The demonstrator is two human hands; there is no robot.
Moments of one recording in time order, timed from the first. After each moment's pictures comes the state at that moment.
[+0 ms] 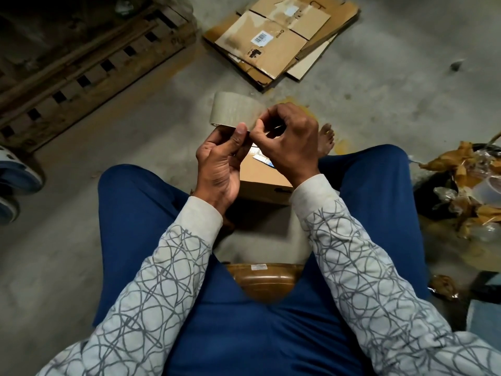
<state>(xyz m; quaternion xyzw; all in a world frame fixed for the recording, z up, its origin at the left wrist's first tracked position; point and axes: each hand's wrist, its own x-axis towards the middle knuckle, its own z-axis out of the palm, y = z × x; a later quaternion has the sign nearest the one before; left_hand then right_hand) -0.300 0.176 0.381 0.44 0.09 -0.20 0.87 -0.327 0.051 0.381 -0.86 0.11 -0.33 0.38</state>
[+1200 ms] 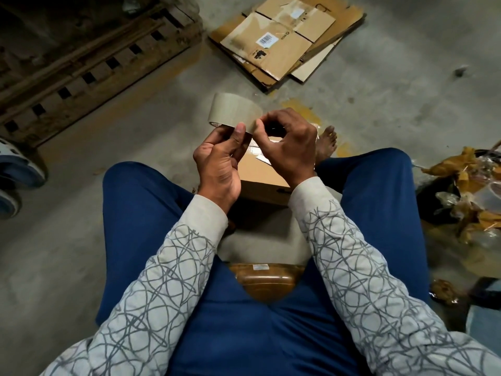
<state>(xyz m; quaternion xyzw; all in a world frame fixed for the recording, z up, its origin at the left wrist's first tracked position) -0.301 0.179 0.382 0.47 0.14 -0.15 0.86 -0.320 0.057 0.364 -0.84 0.10 -0.35 0.39</state>
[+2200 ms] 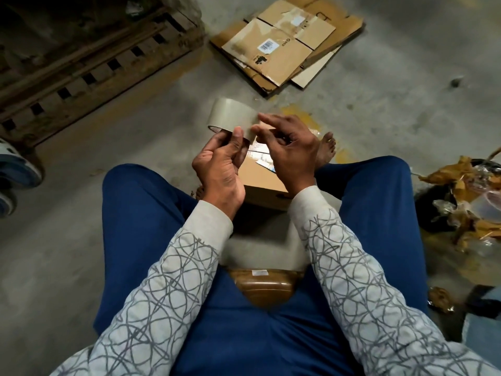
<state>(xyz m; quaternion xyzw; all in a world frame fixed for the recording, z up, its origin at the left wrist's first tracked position) -0.304 0.172 0.397 0.44 0.23 -0.11 0.86 -0.321 0.058 0.360 -0.79 0.09 -0.34 0.50</state>
